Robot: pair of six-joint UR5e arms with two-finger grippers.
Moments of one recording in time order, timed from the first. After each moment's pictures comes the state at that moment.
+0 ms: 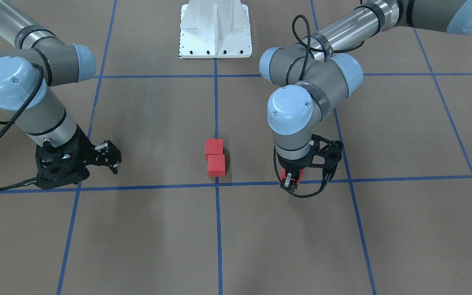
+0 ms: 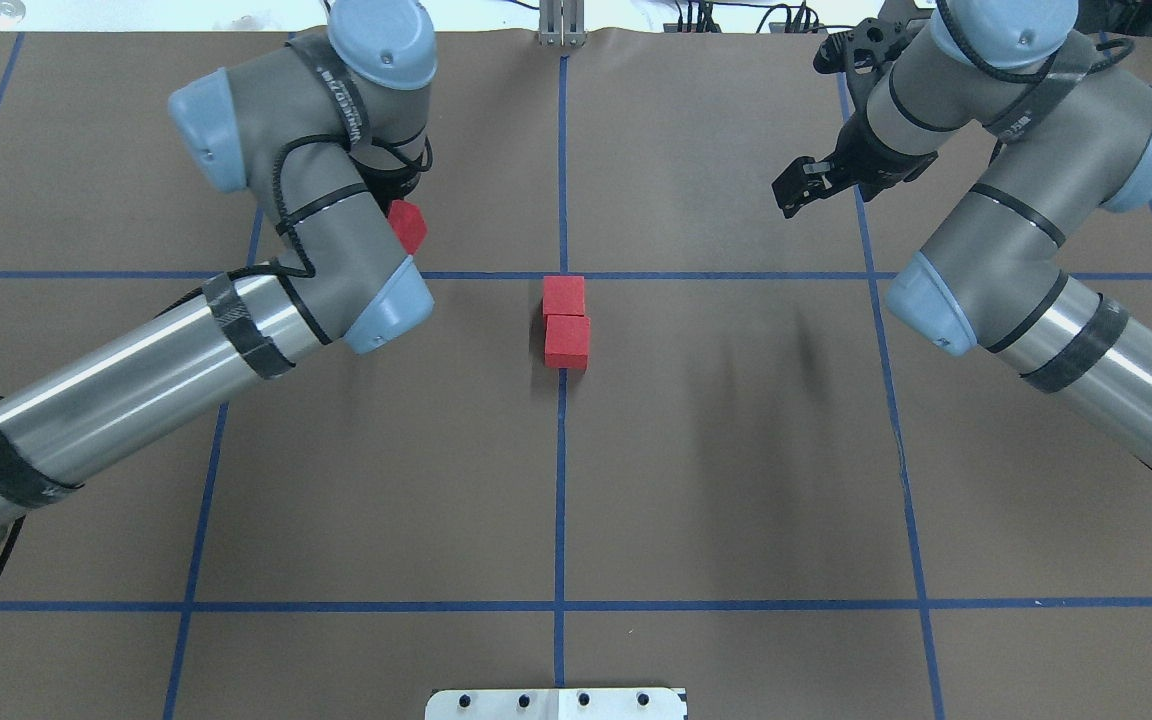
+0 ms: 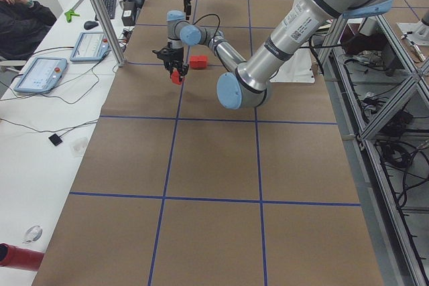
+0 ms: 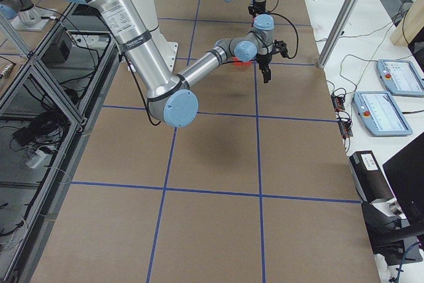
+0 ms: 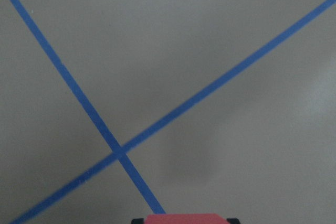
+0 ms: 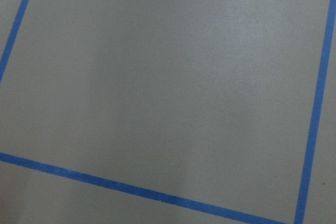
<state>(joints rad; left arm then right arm) -0.75 -2.50 -1.27 -1.40 -1.86 -2.09 0.92 -1.06 1.61 -1.42 2.07 0.66</state>
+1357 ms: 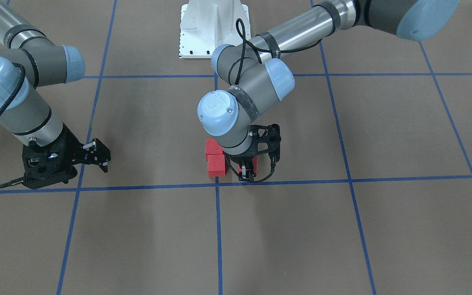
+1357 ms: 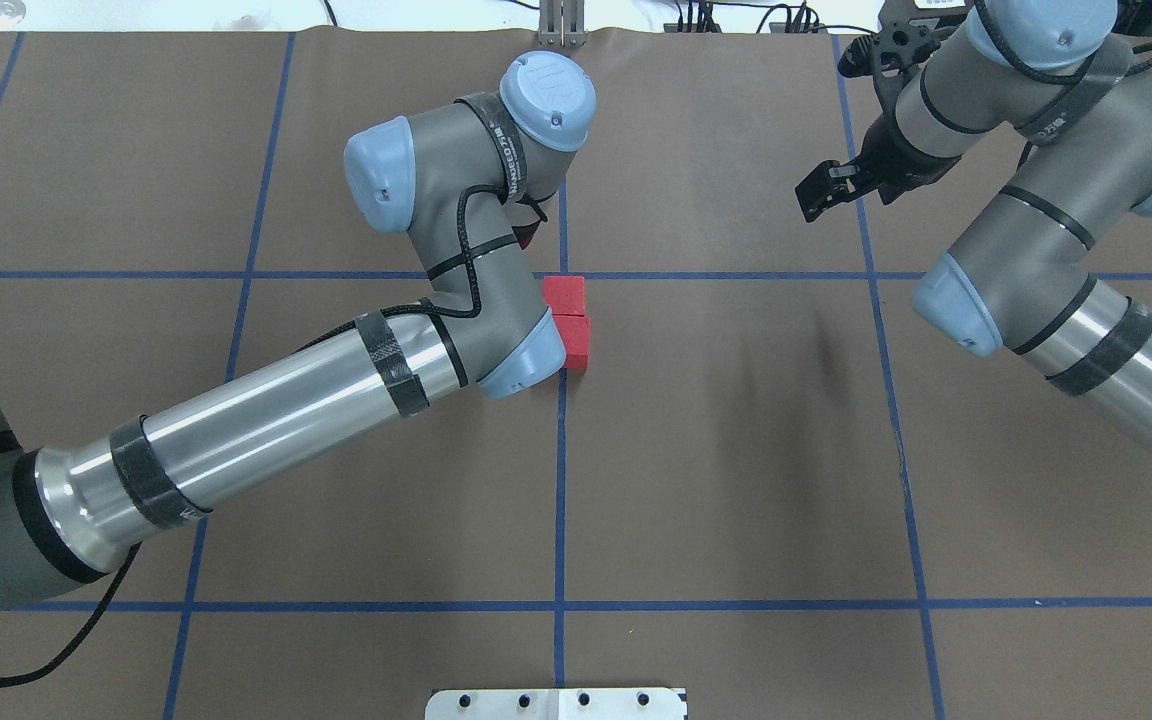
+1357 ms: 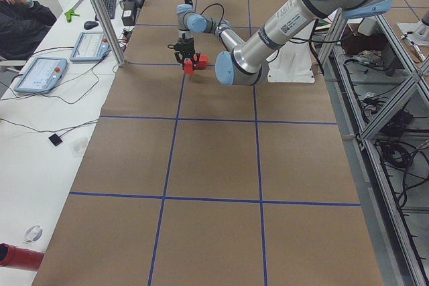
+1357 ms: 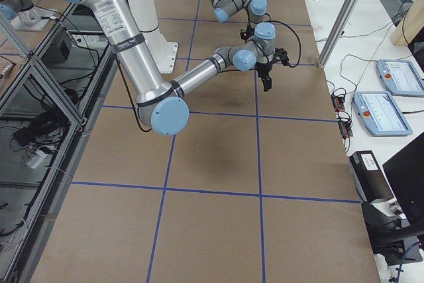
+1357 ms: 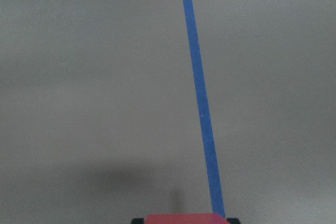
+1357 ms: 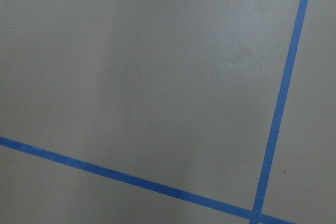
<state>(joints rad) -0.64 -2.66 -1.09 -1.37 -1.86 -2.46 0.94 -1.08 1.62 -1.40 2.09 0.64</state>
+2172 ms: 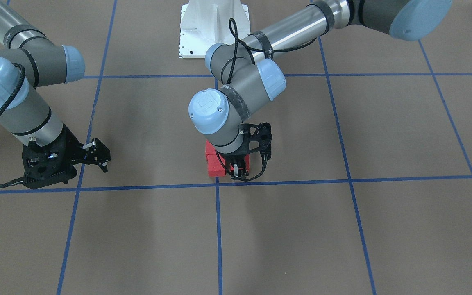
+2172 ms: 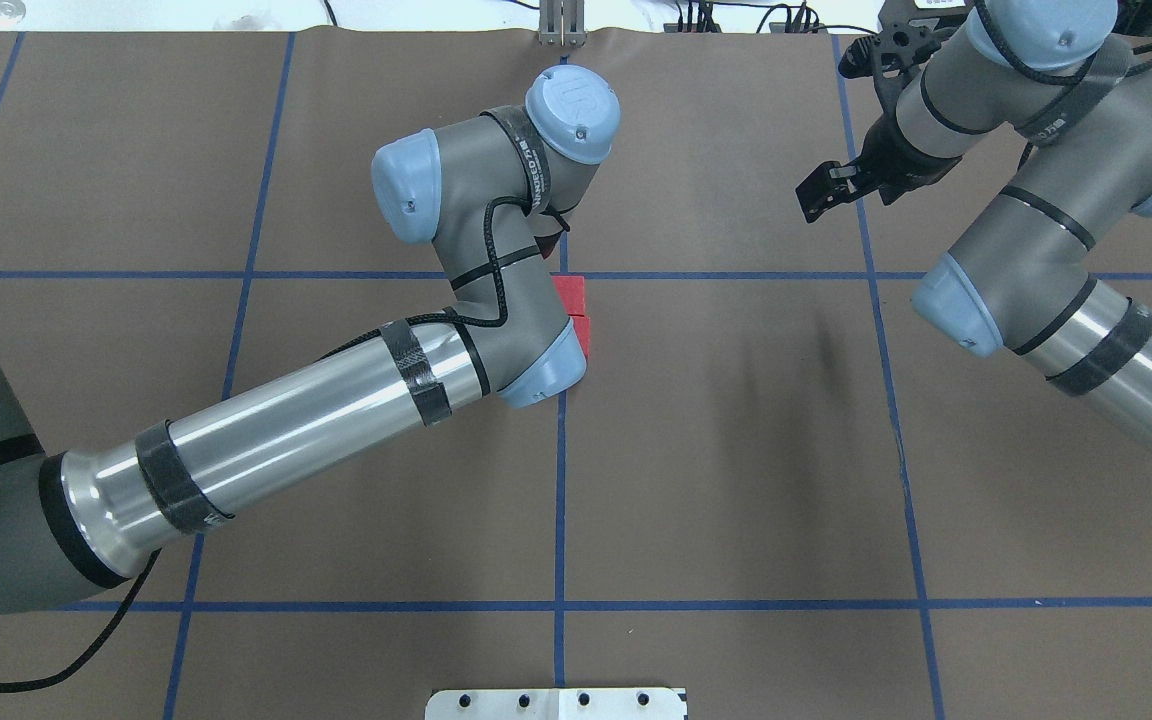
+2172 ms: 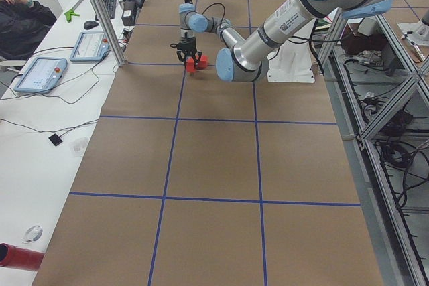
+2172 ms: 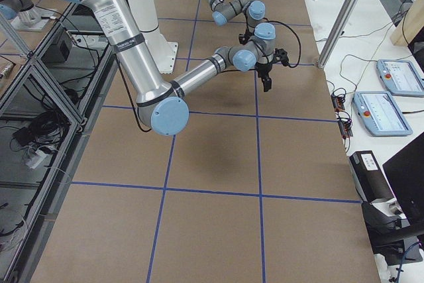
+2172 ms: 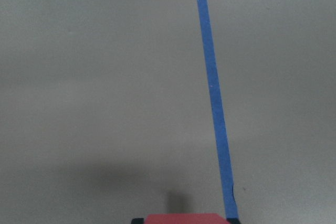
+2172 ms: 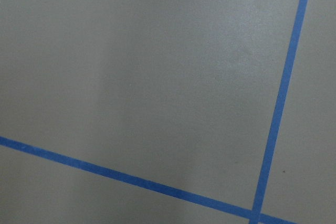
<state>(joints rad) -0.62 -2.69 -1.04 -1.41 -1.85 -2.50 0.94 -1.09 1.62 -1.40 2.09 0.64</state>
